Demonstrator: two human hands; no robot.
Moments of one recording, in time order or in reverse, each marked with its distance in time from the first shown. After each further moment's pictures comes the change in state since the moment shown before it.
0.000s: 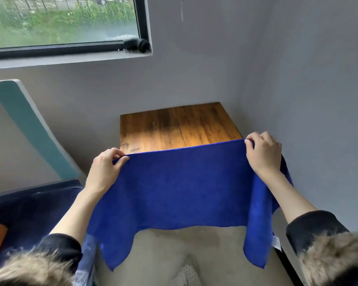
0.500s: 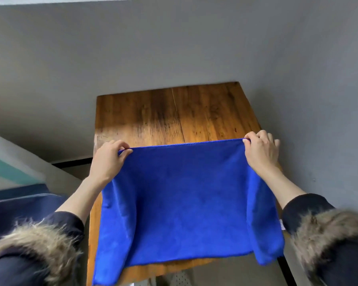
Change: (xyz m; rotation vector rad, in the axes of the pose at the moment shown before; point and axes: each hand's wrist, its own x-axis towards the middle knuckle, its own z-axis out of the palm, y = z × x) left_hand 0.191 -0.071 0.178 0.182 -0.214 -0.058; right_hand 0.146 0.037 0.226 -0.238 -0.295 -0.060
